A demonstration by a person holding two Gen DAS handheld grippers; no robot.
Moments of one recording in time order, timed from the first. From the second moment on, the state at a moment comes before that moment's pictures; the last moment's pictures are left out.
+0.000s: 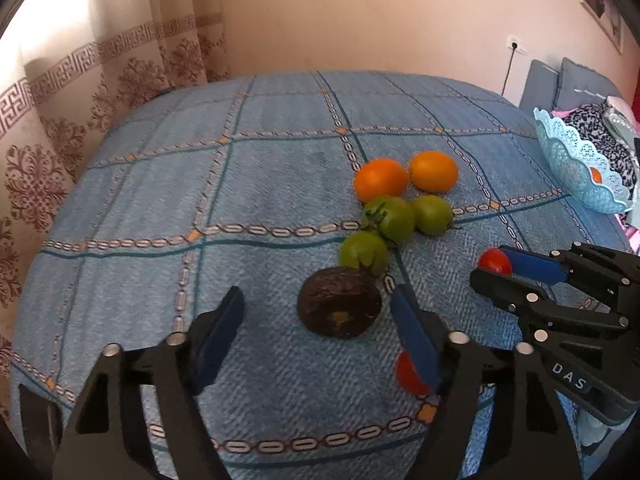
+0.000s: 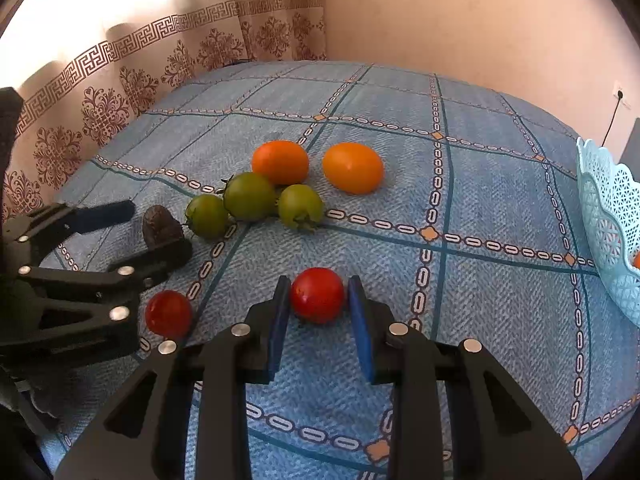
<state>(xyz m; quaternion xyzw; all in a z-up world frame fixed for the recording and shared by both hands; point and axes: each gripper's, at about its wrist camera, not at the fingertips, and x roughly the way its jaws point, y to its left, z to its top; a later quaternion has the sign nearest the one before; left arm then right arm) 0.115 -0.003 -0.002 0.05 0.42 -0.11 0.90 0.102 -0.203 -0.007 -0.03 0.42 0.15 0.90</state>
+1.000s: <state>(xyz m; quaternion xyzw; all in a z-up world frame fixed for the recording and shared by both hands) 0.100 0.008 0.014 0.02 0.37 -0.09 0.92 0.094 -0.205 -0.003 -0.01 0.40 0.17 0.90</state>
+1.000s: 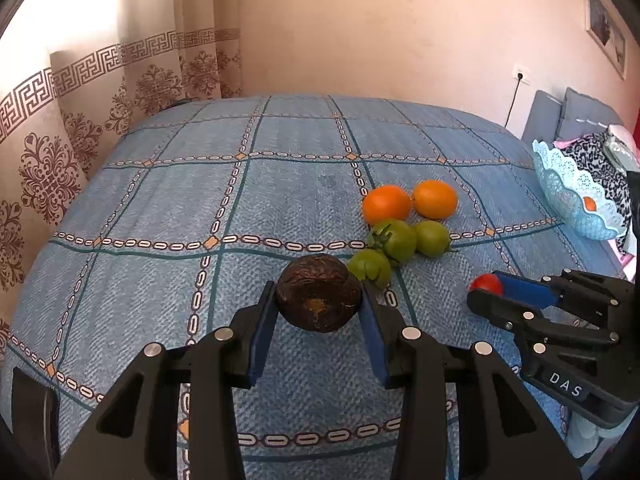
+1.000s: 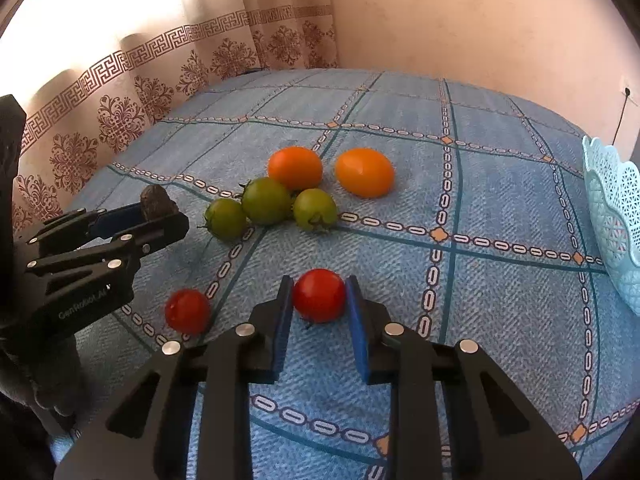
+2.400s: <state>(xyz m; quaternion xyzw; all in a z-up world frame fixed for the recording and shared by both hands) 0.121 -0.195 0.095 0.09 0.31 -0.23 0.92 0.081 -0.440 0.055 0.13 0.30 -0.08 0.94</state>
